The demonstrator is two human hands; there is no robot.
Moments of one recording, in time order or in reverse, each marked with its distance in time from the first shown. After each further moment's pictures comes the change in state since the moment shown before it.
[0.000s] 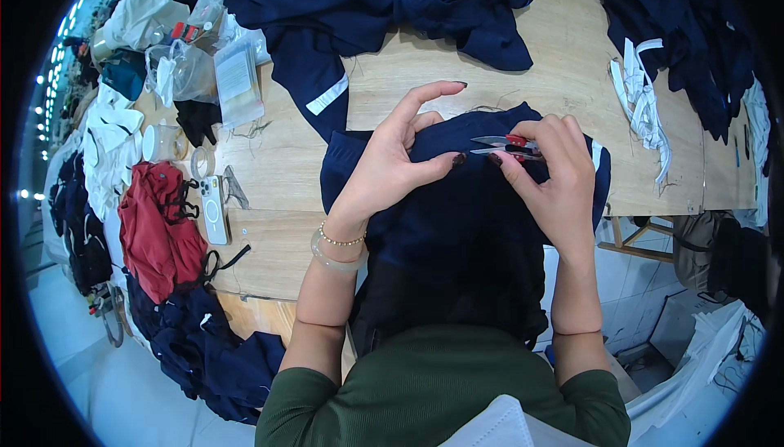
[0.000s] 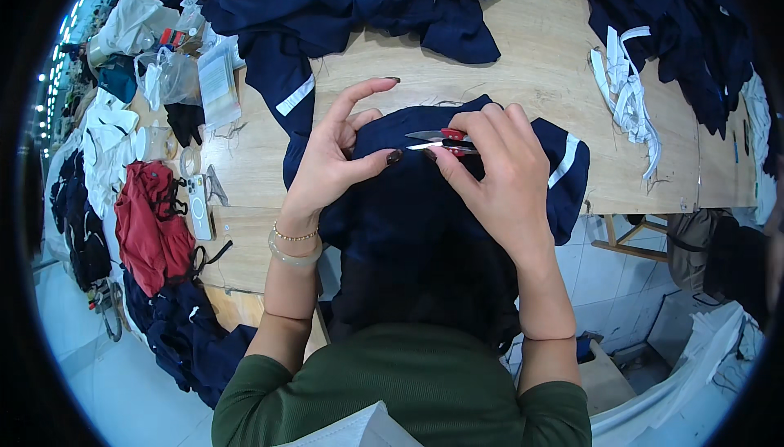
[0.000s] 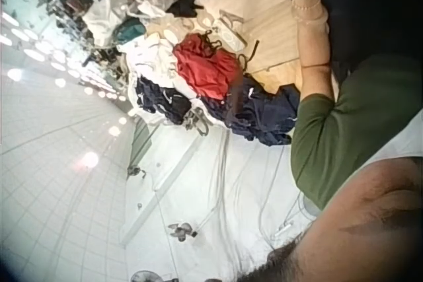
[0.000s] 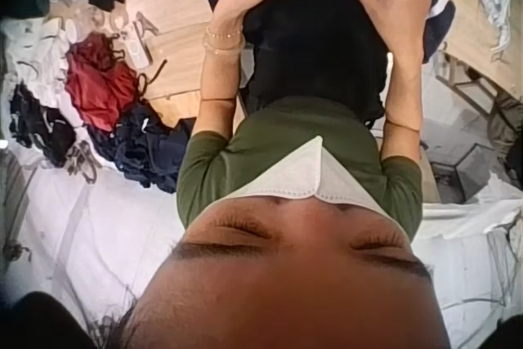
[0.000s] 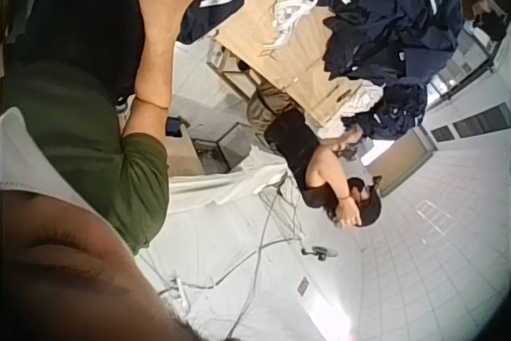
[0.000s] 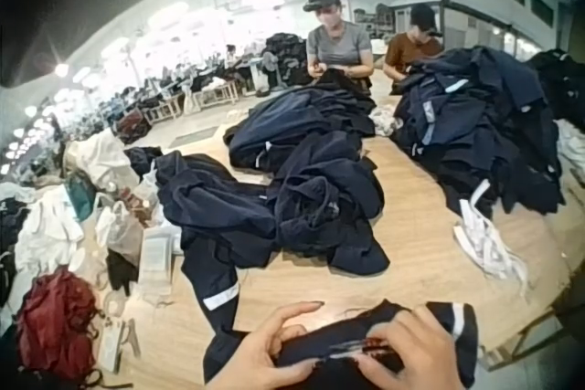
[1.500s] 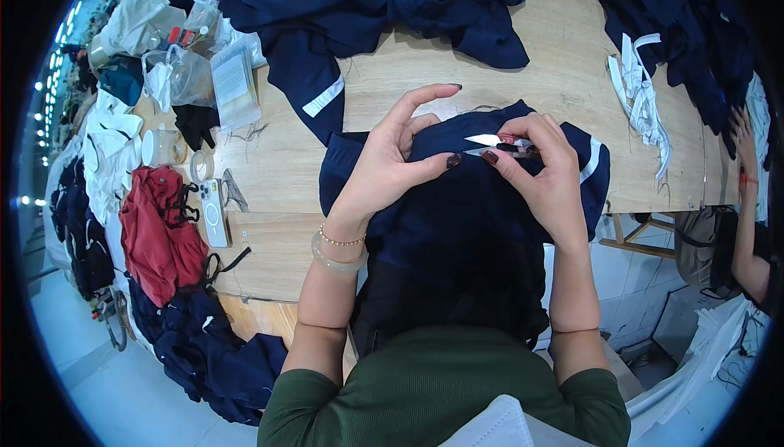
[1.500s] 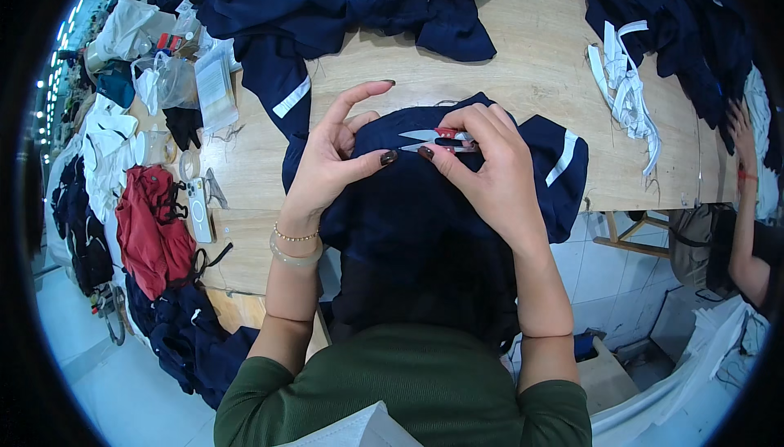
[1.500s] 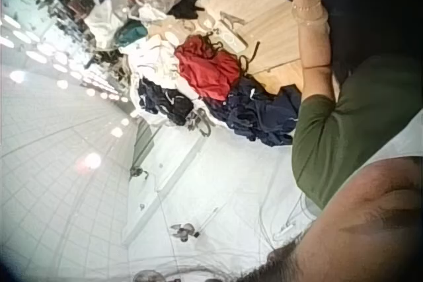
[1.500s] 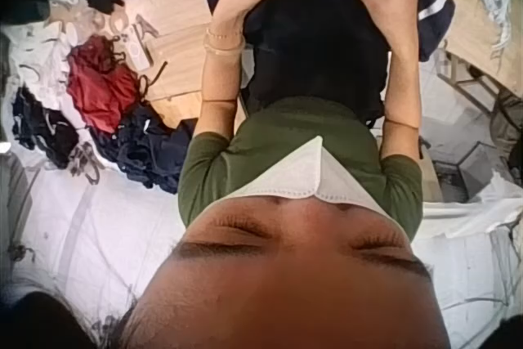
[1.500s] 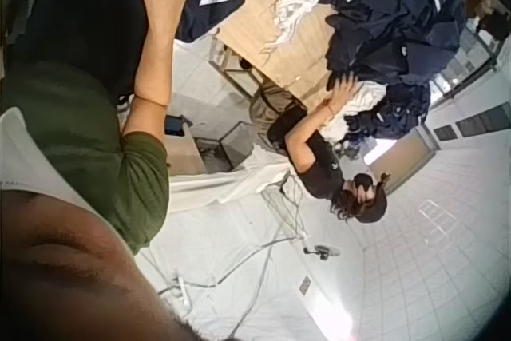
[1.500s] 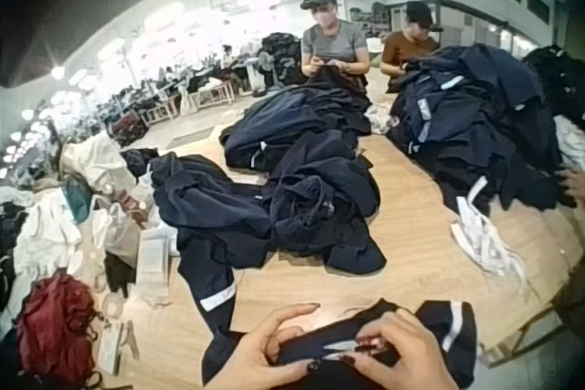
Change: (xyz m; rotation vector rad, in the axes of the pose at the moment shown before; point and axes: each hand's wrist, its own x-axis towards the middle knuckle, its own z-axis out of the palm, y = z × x) left_hand 0.001 -0.008 0.000 -0.117 -0.006 0.010; right_hand -0.003 0.012 0.006 0.294 -0.118 0.188
